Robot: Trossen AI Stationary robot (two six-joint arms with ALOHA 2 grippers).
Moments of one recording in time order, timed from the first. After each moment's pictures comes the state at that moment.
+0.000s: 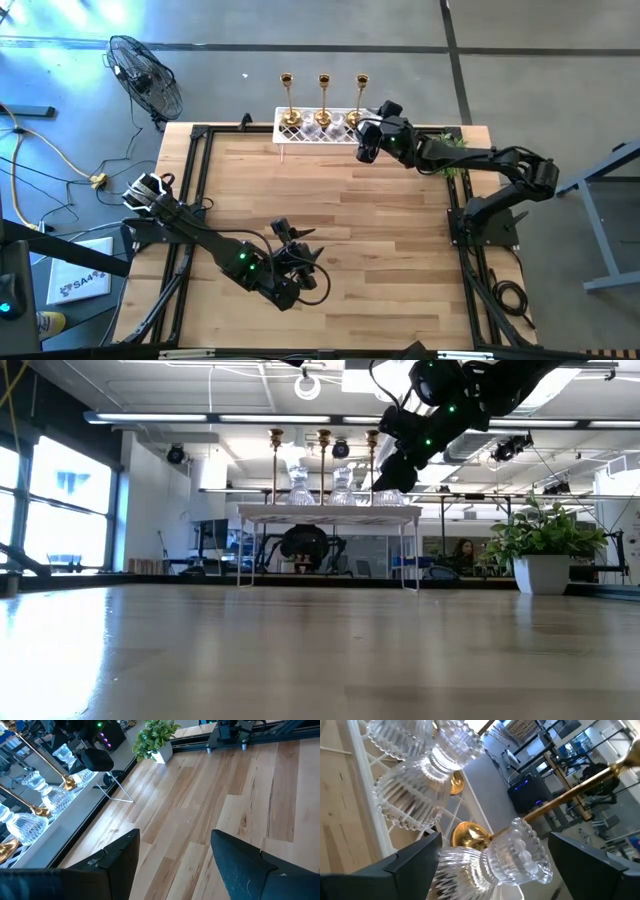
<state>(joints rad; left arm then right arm) -0.57 1.72 1.43 -0.55 -1.06 -0.42 -0.46 1.43 0.89 0.20 0.45 -0.61</state>
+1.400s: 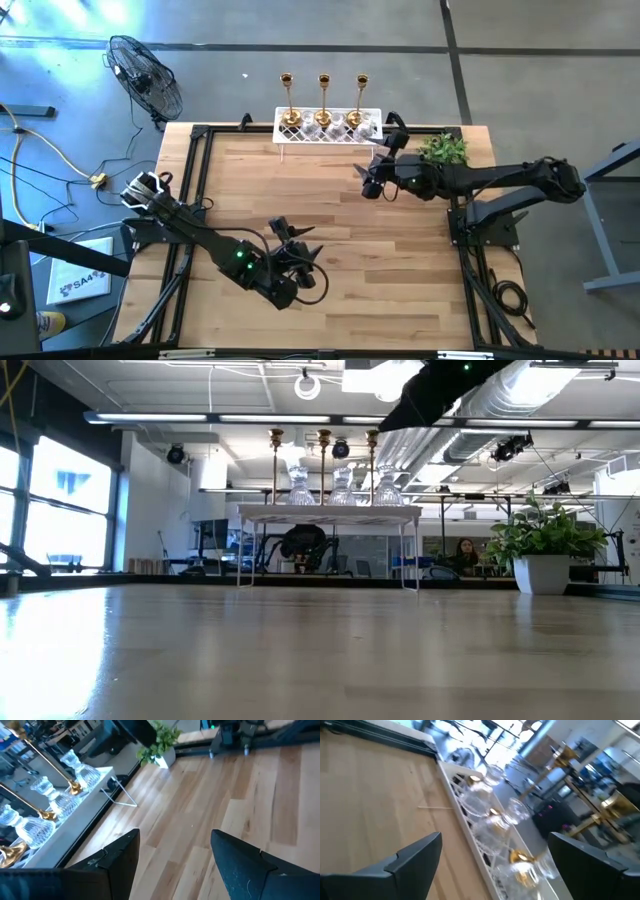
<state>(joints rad) -0.57 1.70 1.43 -0.55 -1.08 -0.40 -0.06 1.20 0.88 -0.01 0.64 -0.39</state>
